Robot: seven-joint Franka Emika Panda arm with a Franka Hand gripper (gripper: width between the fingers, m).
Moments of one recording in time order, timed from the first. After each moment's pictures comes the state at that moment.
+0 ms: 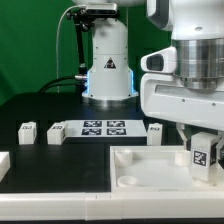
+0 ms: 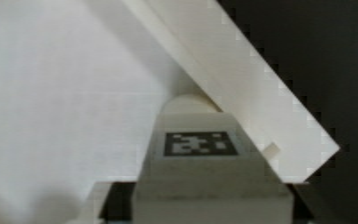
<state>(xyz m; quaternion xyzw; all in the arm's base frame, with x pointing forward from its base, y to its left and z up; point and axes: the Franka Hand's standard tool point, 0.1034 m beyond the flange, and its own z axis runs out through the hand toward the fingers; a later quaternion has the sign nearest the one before) 0.621 0.120 0.072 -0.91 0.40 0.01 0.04</state>
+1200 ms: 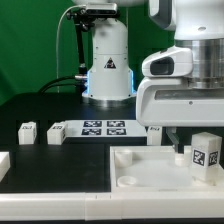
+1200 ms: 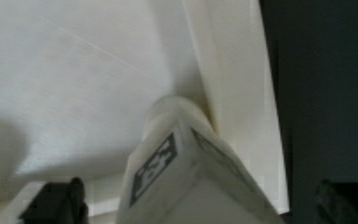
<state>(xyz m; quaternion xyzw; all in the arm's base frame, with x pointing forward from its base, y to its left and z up) 0.621 0.125 0.074 -1.00 0.06 0.00 0.04</state>
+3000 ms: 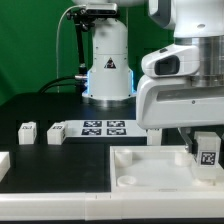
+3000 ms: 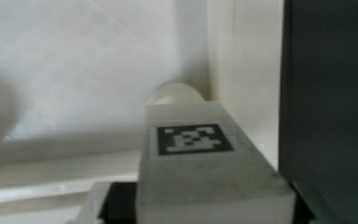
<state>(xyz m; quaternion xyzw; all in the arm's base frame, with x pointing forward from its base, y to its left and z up) 0.623 0.123 0.075 -0.99 0.09 0.00 0.04</state>
